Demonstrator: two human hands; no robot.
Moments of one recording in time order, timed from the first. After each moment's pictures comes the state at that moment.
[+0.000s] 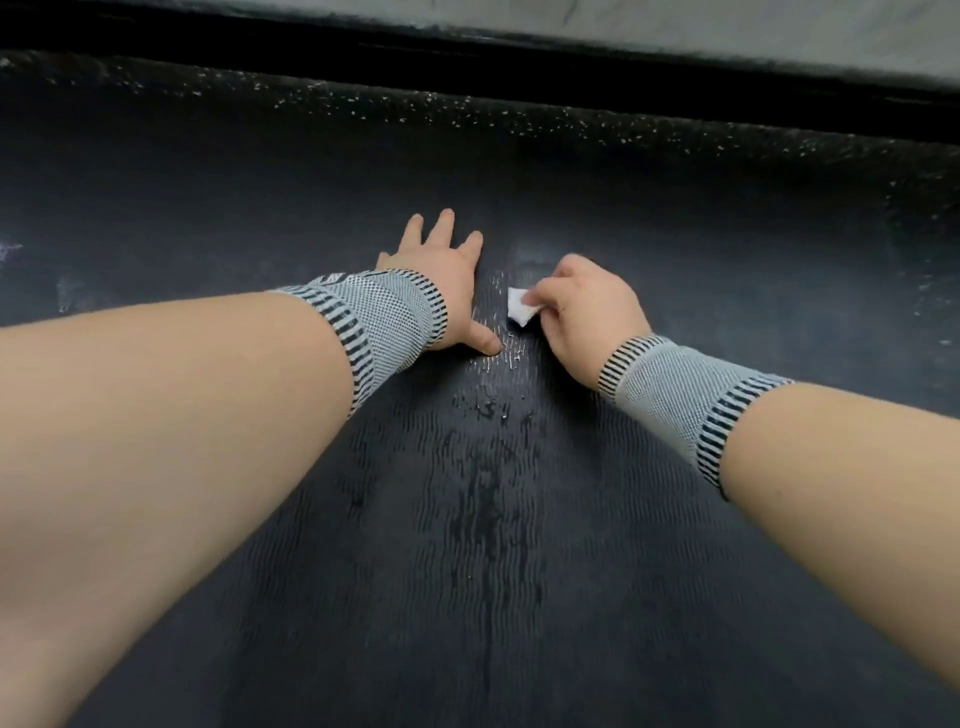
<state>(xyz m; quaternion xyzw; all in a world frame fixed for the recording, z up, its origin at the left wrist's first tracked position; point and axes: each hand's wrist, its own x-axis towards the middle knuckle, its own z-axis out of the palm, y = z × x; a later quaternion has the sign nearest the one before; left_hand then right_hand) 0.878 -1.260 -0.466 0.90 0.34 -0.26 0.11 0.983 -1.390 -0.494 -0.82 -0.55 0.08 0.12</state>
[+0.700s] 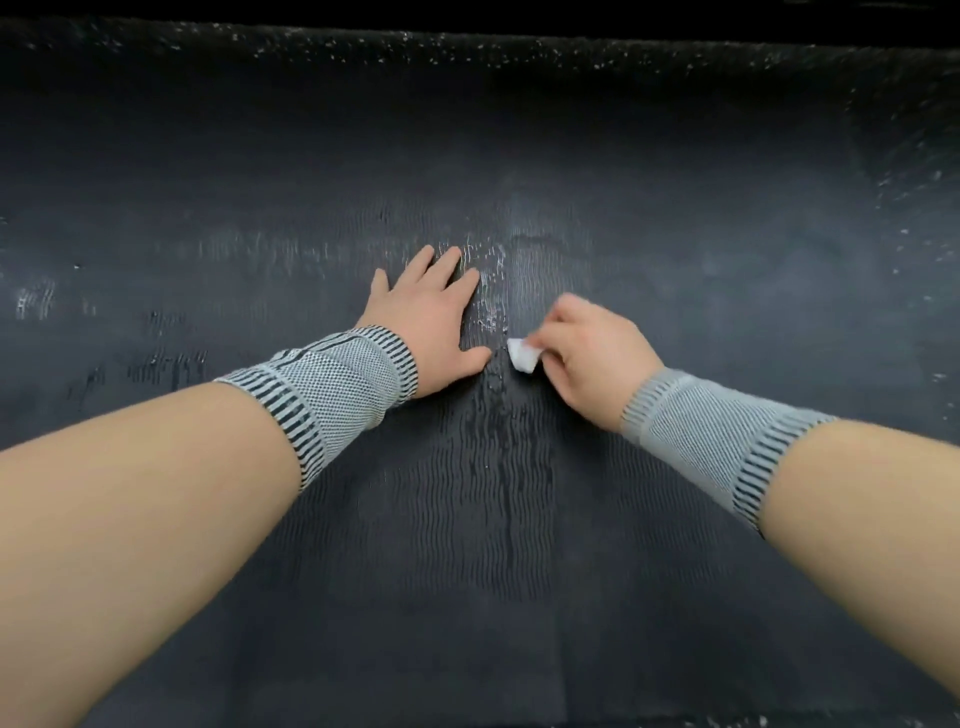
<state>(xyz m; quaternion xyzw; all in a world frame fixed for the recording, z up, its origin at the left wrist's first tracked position) 0.790 -1.324 -0.479 0.94 0.23 -0.20 0.11 0.906 -1.480 -0.484 -0.80 -0.58 0.13 0.10</state>
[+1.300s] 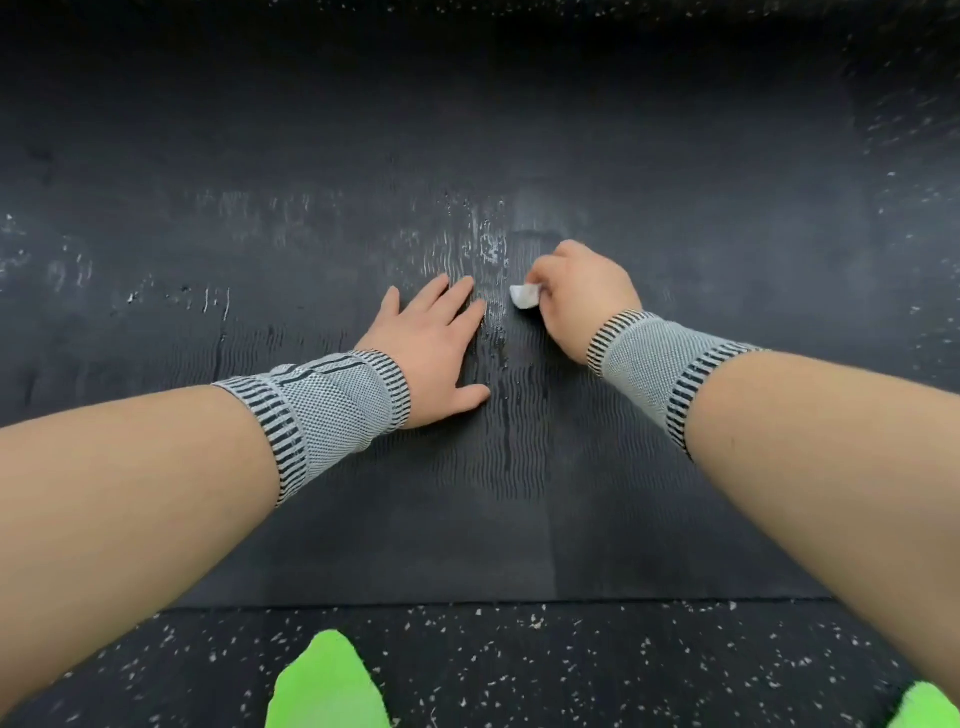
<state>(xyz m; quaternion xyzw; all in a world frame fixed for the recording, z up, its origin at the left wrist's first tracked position) 0.722 -1.385 -0.470 0.95 0.16 -0.25 0.07 0.882 -1.483 -0.481 -0.86 -0.49 0.12 0.09</state>
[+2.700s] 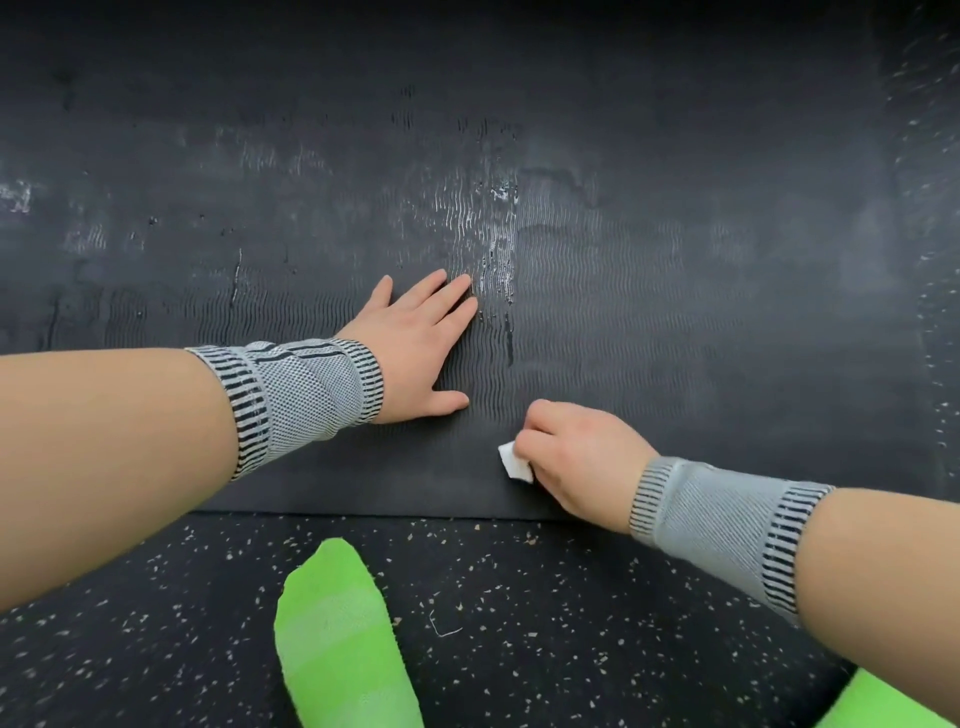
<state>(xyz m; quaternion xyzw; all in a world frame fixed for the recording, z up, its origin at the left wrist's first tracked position) 0.667 -1.414 -0.470 0.95 0.12 -0.28 0.03 0.773 -1.620 -0.486 -0.68 -0.70 0.18 0.09</state>
